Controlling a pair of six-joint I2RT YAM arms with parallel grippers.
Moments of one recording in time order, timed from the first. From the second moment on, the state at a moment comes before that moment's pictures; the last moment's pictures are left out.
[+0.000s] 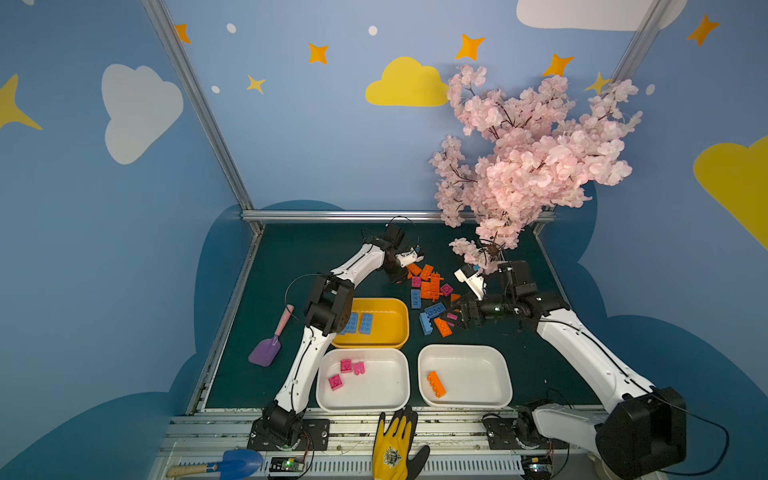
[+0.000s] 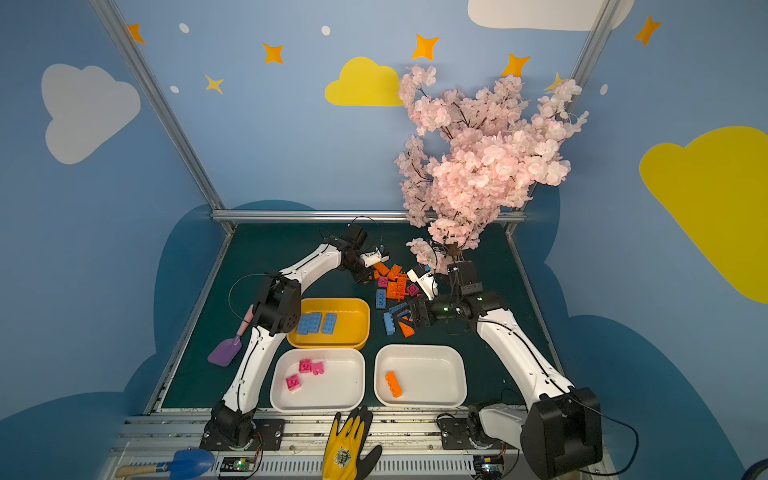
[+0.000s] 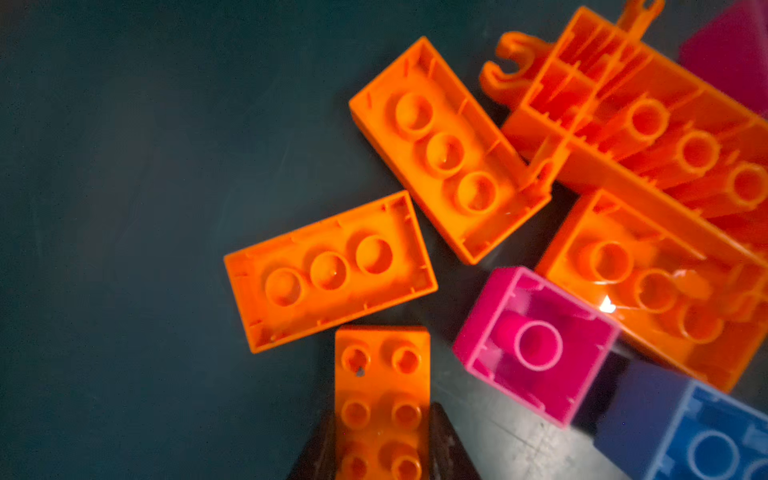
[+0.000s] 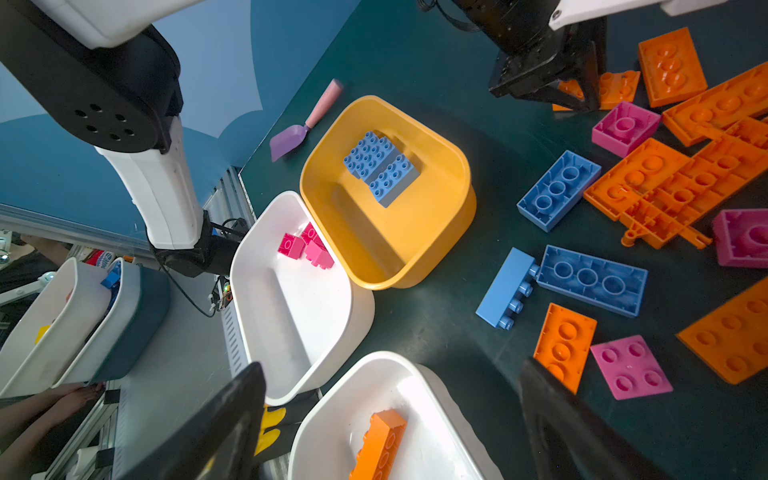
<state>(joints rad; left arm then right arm) -0.47 2.51 2.20 -0.84 0.24 0.59 0.32 1.21 0.93 -0.62 -0.82 -0.09</state>
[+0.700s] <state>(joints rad) -0.73 1.78 1.46 -0.77 0.49 0.43 0.25 1.19 0.89 -0.56 -0.82 -0.06</state>
